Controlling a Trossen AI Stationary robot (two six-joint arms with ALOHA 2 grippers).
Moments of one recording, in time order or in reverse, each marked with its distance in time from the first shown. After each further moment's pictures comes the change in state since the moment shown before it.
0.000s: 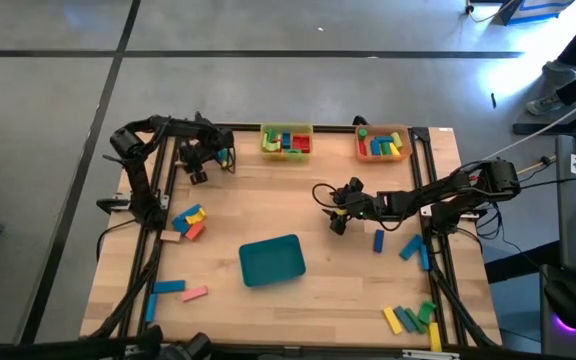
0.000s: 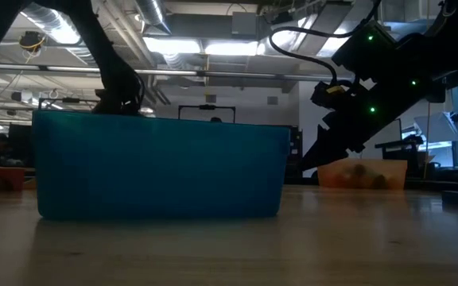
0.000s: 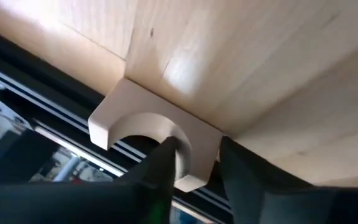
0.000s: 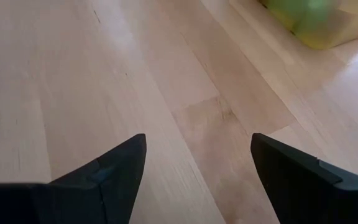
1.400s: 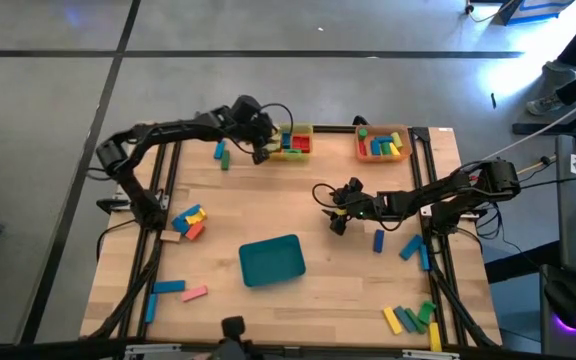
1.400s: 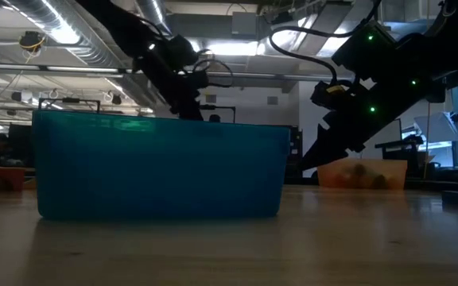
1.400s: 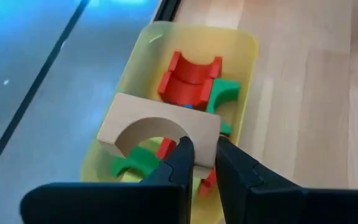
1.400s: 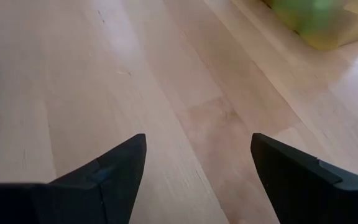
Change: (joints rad) left arm -0.208 -0.171 0.212 0.789 0.693 0.143; right arm 0.000 0.000 0.000 0.004 -0.013 0.000
